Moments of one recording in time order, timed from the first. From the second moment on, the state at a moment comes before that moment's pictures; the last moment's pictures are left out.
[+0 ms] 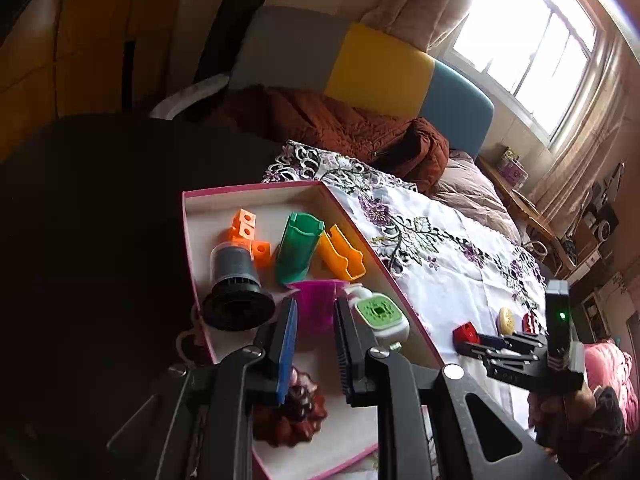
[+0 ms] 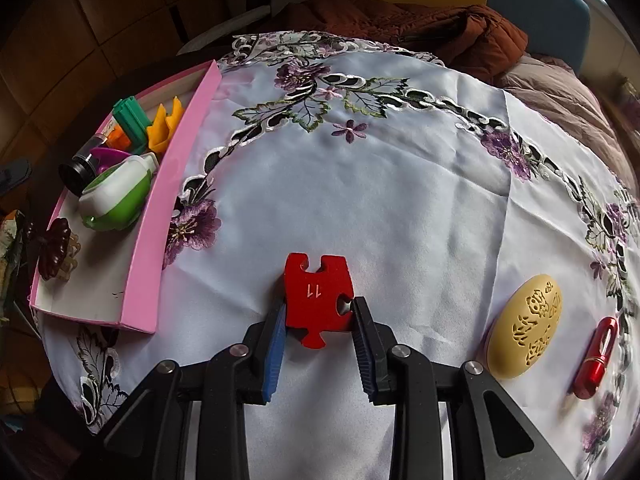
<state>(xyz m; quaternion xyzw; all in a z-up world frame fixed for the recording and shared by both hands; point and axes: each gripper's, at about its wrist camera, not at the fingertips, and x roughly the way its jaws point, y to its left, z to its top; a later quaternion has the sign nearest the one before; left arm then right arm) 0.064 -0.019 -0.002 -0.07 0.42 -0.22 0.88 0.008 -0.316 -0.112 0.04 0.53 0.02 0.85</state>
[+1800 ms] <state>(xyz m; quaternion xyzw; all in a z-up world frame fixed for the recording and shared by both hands) 0.015 0.017 -0.035 -0.03 0.45 -0.11 0.89 0.001 -0.303 -0.112 -0.02 0.51 0.00 0.86</state>
